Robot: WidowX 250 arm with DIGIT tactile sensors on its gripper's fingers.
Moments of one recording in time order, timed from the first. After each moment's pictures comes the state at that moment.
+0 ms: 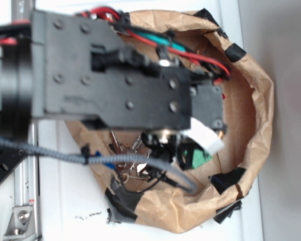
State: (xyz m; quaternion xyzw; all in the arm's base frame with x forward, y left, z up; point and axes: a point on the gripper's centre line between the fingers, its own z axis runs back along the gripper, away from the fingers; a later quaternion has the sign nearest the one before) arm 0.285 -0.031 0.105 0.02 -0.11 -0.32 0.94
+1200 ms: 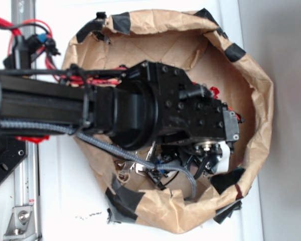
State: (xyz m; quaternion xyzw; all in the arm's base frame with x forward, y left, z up) arm 0.299 -0.048 0.023 -0.03 -0.06 -0.45 0.89
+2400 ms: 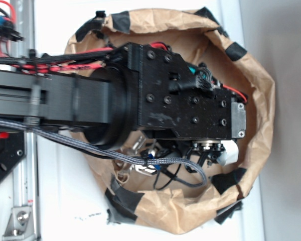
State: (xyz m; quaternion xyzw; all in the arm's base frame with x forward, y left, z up) arm 0.288 -0.031 0.079 0.01 -0.04 -0.37 0.93
